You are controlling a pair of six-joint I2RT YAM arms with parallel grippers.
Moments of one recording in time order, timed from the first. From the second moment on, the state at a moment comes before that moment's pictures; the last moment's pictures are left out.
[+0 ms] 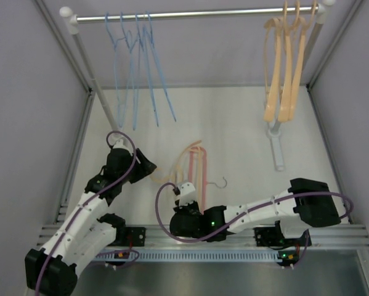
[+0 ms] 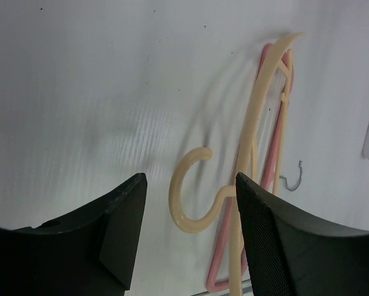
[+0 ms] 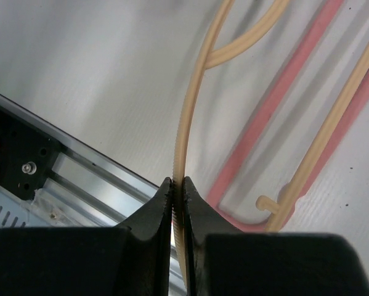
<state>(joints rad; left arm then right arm) -0.33 0.77 0.54 -0.45 0.04 -0.78 1.64 1.60 0.99 -0.33 0.75 0.95</state>
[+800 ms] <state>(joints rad) -0.33 0.74 0.60 -0.47 0.03 -0.79 1.69 1.00 0.80 -0.39 0.81 1.10</state>
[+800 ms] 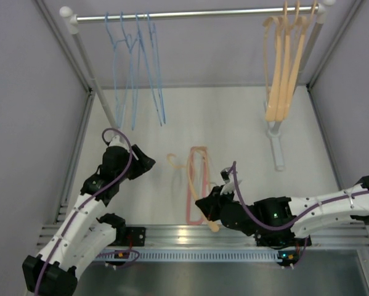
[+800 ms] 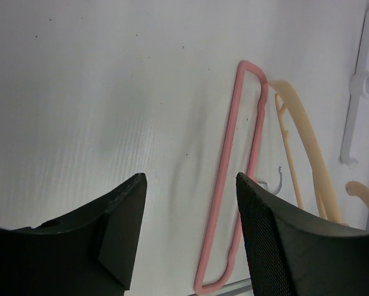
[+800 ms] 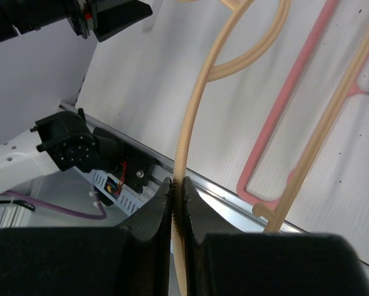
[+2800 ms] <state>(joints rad) -0.32 0.75 0.61 -0.48 0.09 -0.79 1.69 0.96 1.11 1.03 1.09 -0.10</state>
